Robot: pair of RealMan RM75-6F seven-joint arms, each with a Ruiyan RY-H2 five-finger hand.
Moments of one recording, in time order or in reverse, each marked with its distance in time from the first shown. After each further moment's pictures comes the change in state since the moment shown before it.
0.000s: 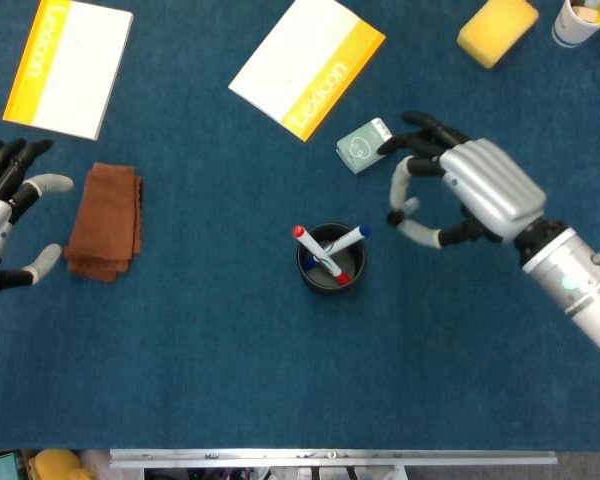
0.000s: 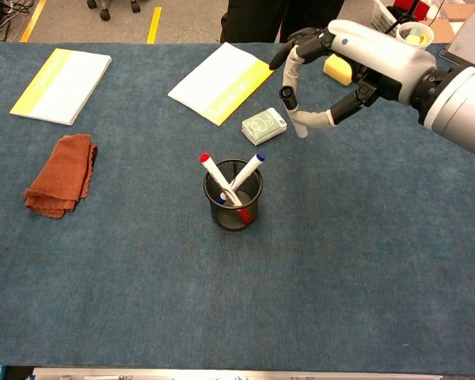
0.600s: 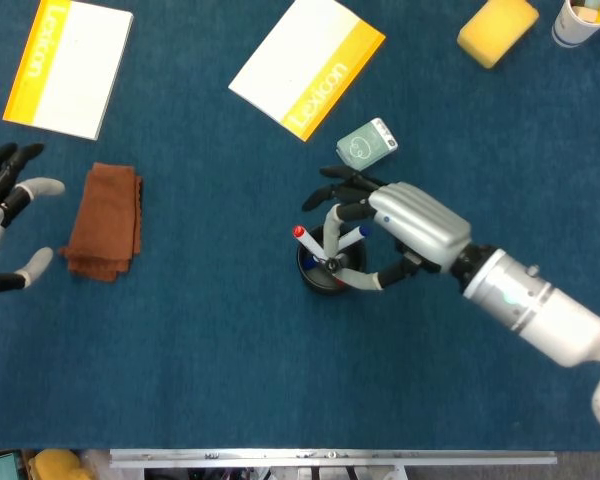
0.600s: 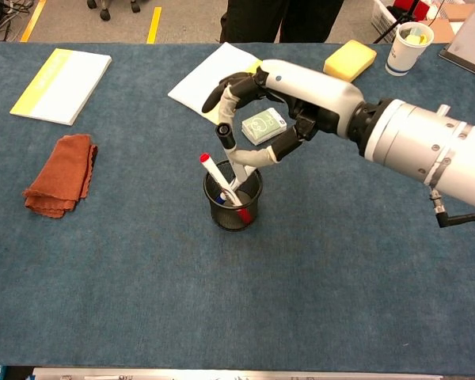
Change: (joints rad) left arm 0.012 0.005 0.009 0.017 0.000 0.004 -0.008; right arm 0.084 -0.136 -0.012 0.049 -0.043 -0.111 0.184
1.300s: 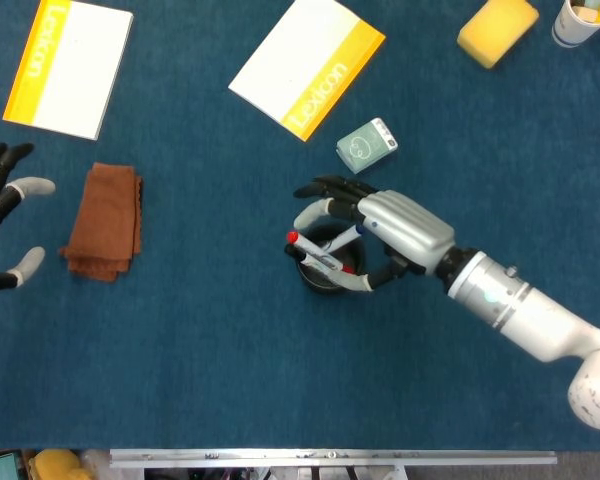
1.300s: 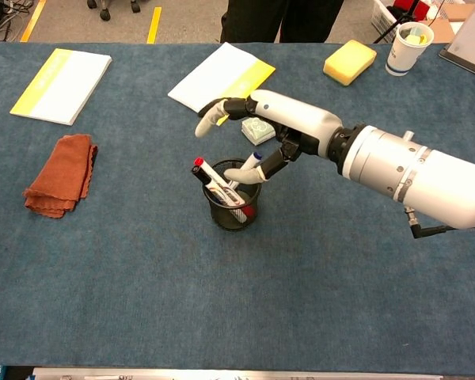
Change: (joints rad) left arm 0.004 -0.004 -0.001 0.024 -0.005 -0.003 -0.016; right arm 0.014 -0.108 -0.048 0.143 -0.047 0.017 0.047
